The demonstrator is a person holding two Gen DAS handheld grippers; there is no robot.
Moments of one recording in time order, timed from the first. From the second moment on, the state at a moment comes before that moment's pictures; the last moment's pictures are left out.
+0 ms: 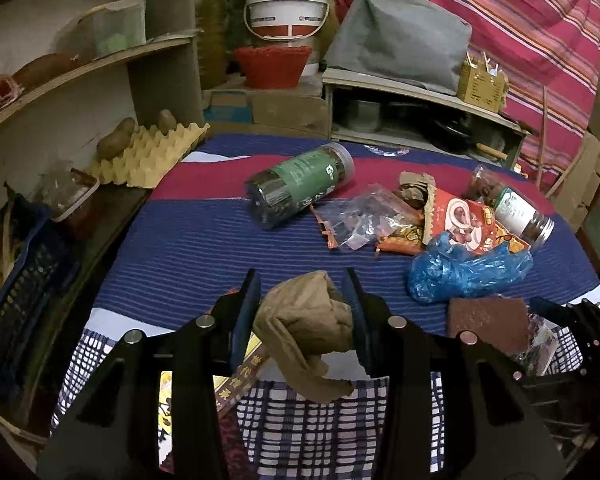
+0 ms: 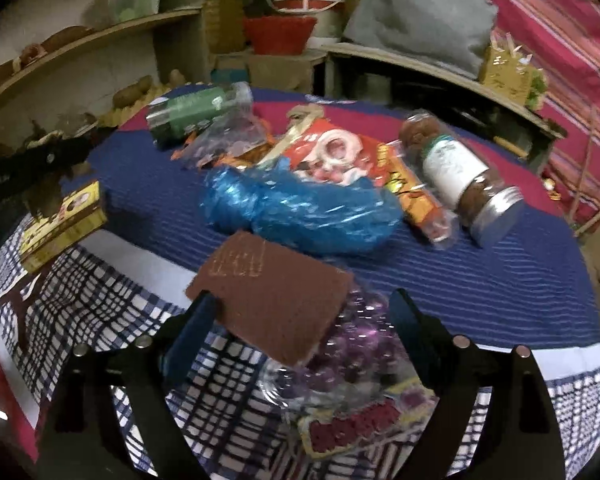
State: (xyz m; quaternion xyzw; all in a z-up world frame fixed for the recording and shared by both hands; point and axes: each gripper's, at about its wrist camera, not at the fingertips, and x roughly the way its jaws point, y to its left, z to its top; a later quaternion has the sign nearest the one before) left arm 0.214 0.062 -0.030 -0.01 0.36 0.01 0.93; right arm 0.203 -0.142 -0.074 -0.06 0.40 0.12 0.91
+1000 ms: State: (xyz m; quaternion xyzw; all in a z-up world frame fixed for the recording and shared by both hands) left arm 0.218 0.054 -0.029 -0.01 0.36 0.00 0.93; right arm 0.195 -0.129 -0.077 -0.11 0.39 0.15 0.90
